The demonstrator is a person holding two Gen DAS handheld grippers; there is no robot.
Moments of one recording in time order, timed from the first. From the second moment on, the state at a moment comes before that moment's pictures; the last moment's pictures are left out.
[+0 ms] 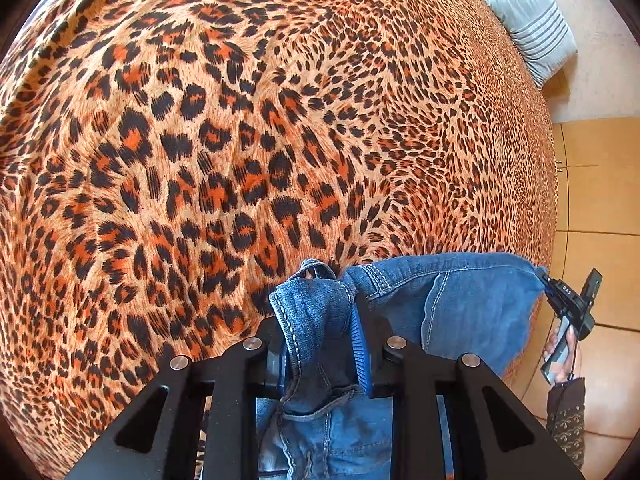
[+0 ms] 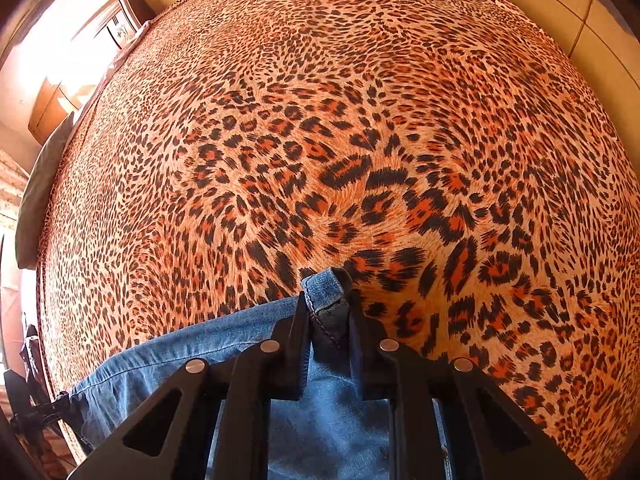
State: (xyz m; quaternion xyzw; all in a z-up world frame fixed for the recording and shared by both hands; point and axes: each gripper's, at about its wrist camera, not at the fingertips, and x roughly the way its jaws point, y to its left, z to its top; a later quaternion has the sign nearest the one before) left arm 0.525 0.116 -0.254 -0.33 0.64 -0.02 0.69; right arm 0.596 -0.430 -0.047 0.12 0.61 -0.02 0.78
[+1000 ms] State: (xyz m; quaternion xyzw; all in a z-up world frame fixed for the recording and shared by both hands) left arm 0.288 0.097 -0.115 -0.26 0.58 -0.10 0.76; right arm 0.134 -0.480 0.089 0.32 0.47 -0.04 0.82
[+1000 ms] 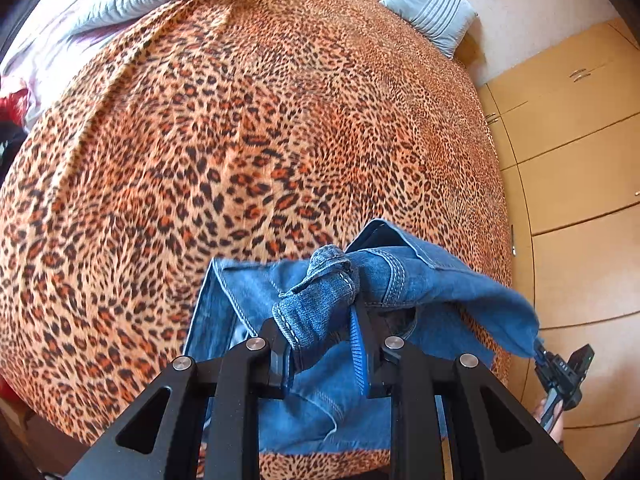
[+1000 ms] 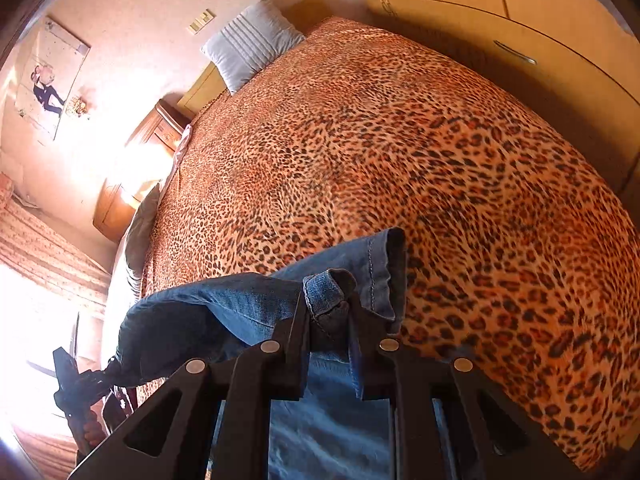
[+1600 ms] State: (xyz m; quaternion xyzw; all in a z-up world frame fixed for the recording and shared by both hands) left arm 0.192 0.128 -0.151 -0.31 0.65 -0.10 0.69; right arm -0.043 -0.508 0.021 0.45 0.49 -0.15 0.73
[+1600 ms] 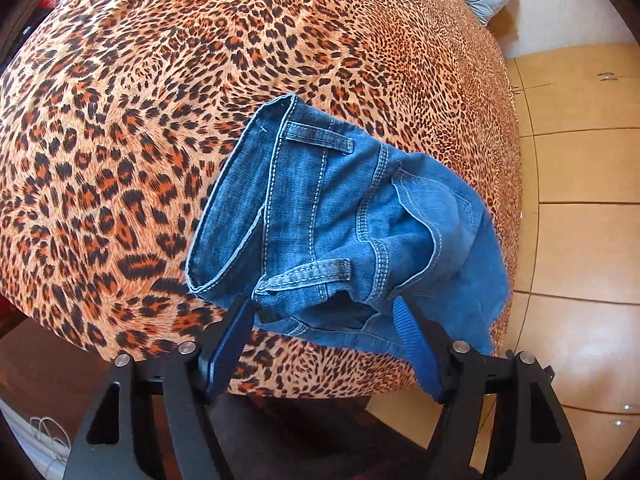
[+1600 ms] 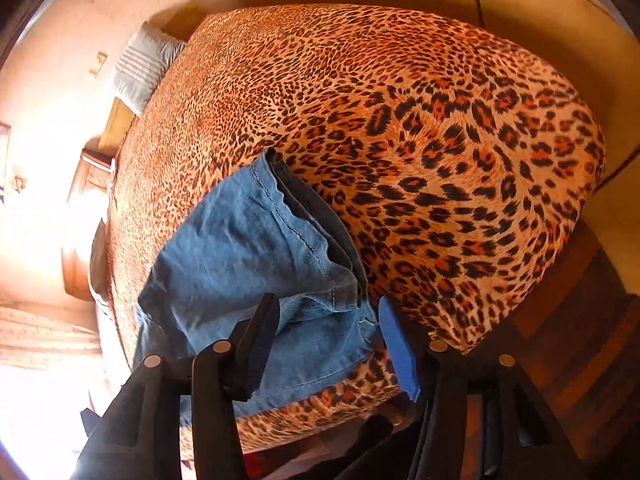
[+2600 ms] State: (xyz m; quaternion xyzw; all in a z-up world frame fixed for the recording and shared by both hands) left arm 0.190 0.122 -0.193 -0.30 0.70 -0.04 0.65; right arm -0.078 -0.475 -0.041 0.56 0.47 -0.16 0.66
